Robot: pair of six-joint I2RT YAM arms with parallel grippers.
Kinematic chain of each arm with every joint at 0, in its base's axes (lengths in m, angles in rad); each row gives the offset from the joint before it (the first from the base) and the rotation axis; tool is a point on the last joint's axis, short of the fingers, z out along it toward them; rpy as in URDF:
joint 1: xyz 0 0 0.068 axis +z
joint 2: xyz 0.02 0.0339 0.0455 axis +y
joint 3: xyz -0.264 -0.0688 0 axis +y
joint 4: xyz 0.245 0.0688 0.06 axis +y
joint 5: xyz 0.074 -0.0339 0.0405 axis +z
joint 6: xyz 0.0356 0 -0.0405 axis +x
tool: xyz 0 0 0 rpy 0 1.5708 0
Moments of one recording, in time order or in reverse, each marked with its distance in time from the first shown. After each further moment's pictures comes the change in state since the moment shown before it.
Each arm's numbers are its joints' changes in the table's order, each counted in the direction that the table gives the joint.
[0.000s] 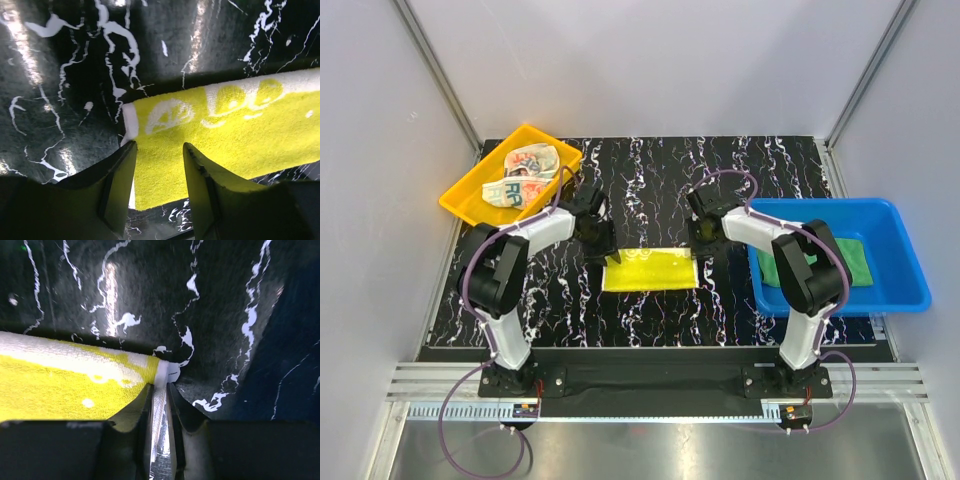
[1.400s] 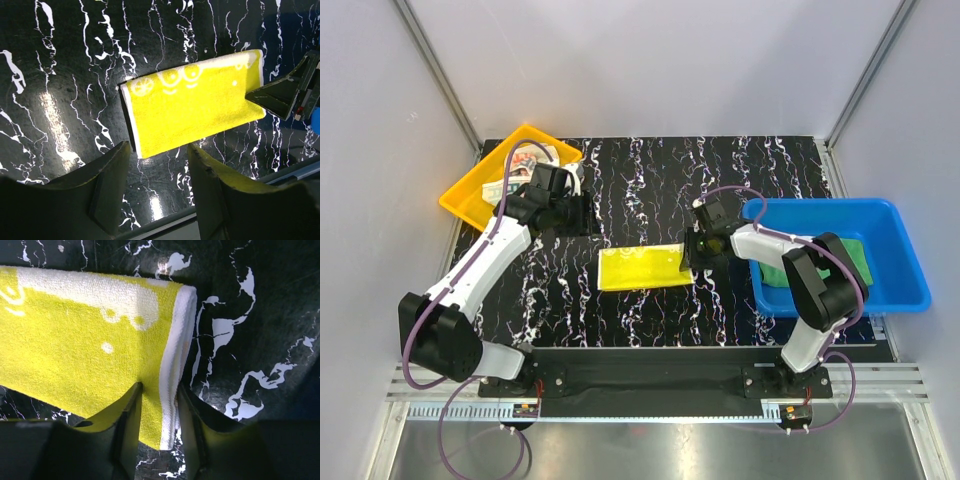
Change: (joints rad) left arm 0.061 -0.439 -0.054 0.165 0.049 0.184; right arm 0.010 -0.124 0.203 -0.163 0.188 0.123
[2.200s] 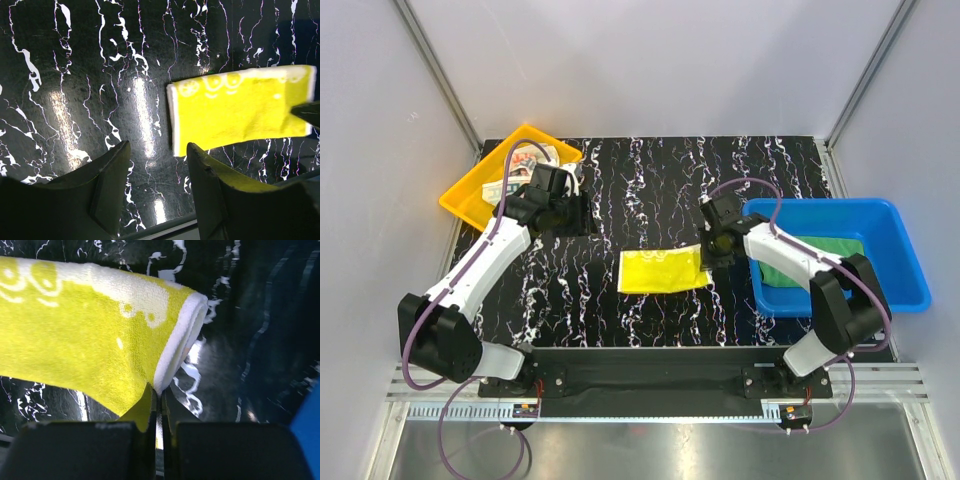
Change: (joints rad) left arm 0.000 -0.005 0.006 0.000 0.059 0.000; right arm 0.011 -0.150 -0.024 0.231 -0.144 -0.041
